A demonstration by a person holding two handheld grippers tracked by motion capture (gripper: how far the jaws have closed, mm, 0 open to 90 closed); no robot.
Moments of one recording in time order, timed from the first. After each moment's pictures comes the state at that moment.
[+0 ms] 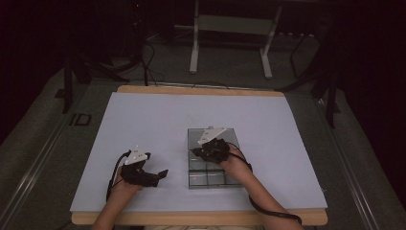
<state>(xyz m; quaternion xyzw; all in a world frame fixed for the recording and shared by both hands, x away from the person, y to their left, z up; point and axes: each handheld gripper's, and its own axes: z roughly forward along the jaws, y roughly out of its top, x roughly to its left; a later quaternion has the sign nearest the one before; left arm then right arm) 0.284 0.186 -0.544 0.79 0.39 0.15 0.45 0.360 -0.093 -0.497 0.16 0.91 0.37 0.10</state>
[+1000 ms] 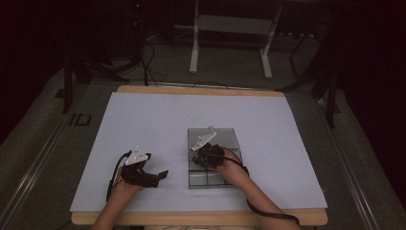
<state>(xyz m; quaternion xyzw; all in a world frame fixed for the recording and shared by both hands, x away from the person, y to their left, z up) 0.284 0.184 -0.546 0.79 0.39 0.15 0.45 0.364 -0.083 -0.527 0.17 0.94 0.30 0.08</state>
